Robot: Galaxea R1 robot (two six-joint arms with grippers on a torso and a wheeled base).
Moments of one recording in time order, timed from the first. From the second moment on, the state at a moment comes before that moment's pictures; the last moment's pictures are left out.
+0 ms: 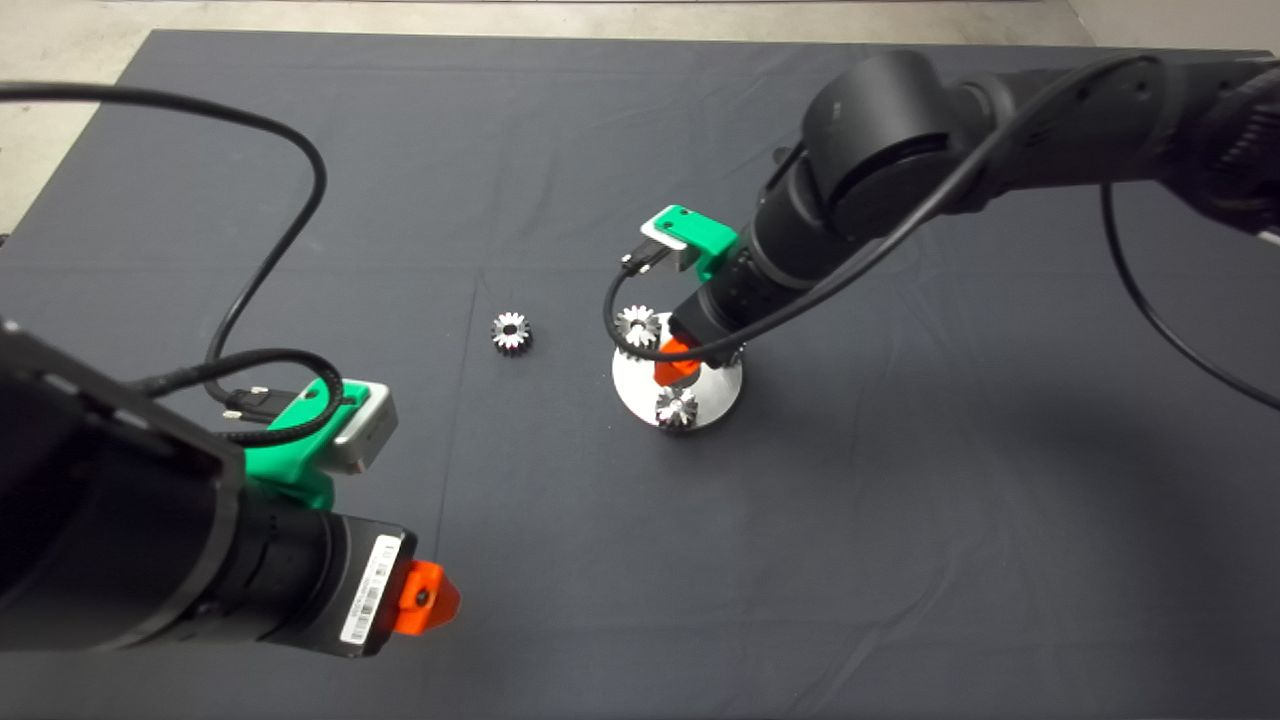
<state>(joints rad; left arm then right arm) -0.72 2.33 -0.30 0.03 1.53 -1.88 0.47 2.79 -1.11 -0.36 -1.35 0.91</state>
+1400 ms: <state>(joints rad) -0.72 2.34 -0.30 0.03 1.53 -1.88 0.26 2.87 -1.25 -0.77 -1.38 0.90</state>
